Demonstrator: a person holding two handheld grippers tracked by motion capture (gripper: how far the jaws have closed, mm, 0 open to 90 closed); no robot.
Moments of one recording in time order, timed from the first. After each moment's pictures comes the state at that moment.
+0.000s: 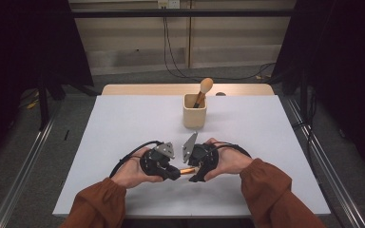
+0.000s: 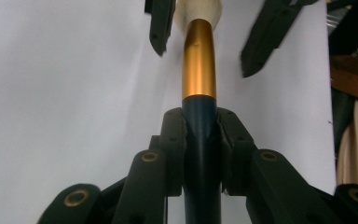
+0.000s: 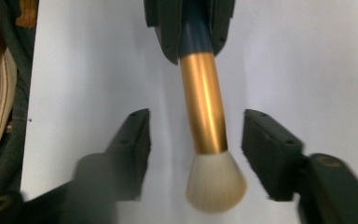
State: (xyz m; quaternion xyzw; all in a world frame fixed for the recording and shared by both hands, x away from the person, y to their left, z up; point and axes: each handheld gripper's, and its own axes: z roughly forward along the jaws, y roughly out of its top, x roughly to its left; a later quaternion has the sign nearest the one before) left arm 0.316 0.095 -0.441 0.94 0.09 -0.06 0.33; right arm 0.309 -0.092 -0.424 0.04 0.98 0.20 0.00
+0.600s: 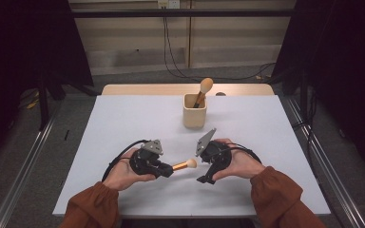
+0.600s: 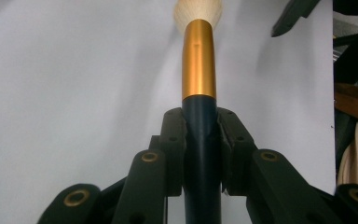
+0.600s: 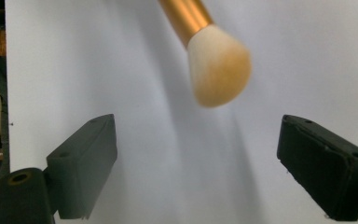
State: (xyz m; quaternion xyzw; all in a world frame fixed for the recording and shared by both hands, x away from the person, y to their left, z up) left arm 0.316 0.123 -0.443 0.92 0.15 -0.05 0.37; right arm 0.308 -0.128 -0.430 0.14 0.96 0.24 0.02
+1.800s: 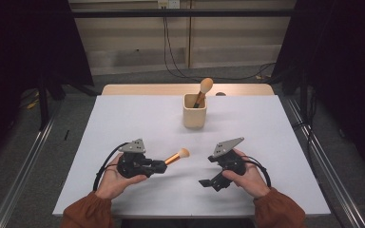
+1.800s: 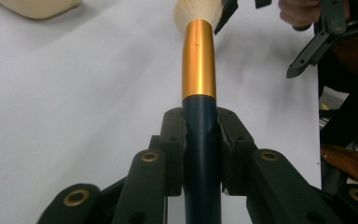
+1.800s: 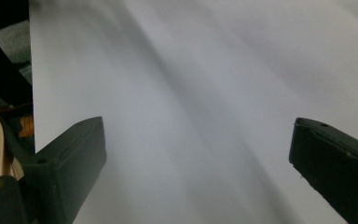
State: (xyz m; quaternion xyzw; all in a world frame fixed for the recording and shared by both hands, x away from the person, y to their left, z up) left arm 0.306 0.158 -0.446 0.85 0.21 -0.04 0.48; right arm 0.279 -0.165 -0.452 0.26 0.88 0.39 0.02
